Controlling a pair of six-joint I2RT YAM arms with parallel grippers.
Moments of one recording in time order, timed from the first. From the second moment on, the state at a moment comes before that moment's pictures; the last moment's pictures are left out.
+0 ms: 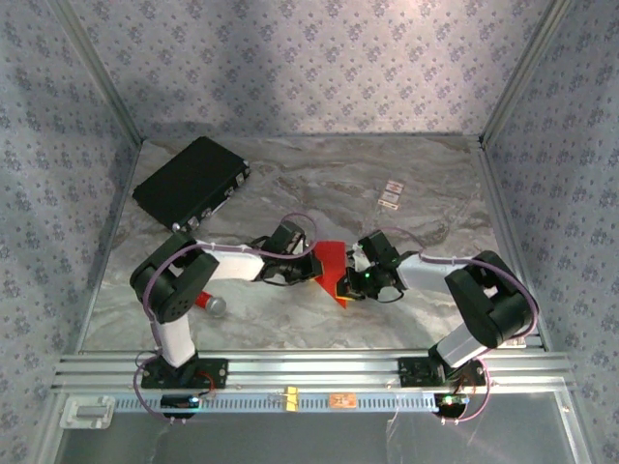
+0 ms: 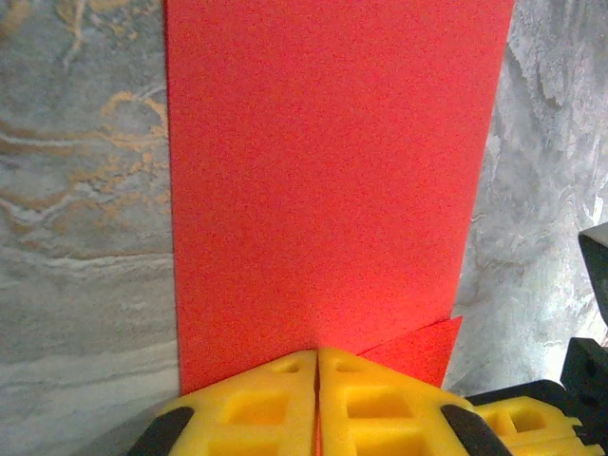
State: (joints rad) left arm -0.77 1.81 0.84 0.08 0.37 -0.98; right arm 0.57 1.55 0.61 -0.18 -0.60 0.66
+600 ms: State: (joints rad) left arm -0.77 1.81 0.84 0.08 0.37 -0.98; right arm 0.61 1.58 0.61 -0.14 -0.60 0.66
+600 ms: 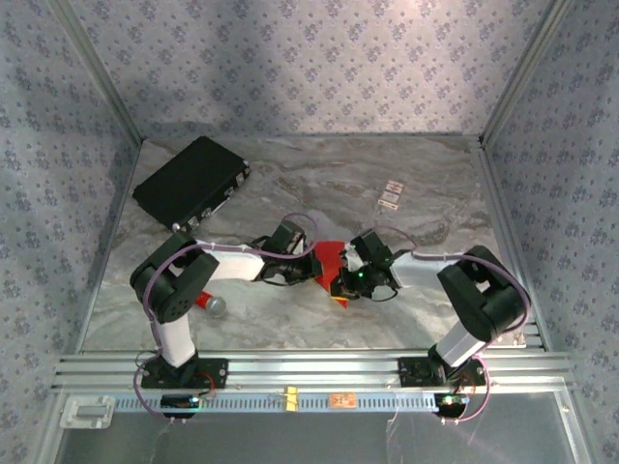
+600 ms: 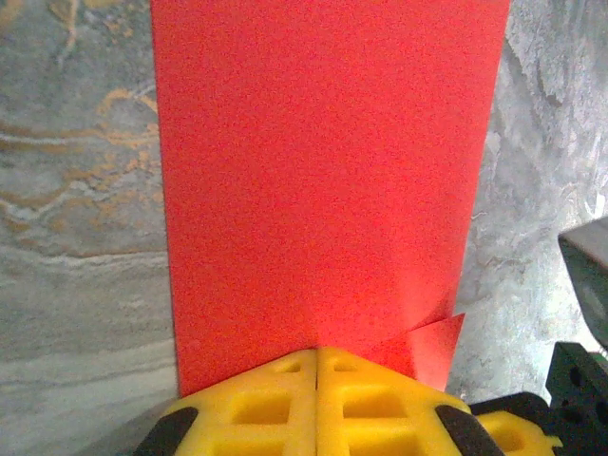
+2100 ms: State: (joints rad) left arm -0.86 1.63 0.75 0.08 0.11 -1.16; right arm 0.41 1.39 0.56 -0.25 -0.56 0.56
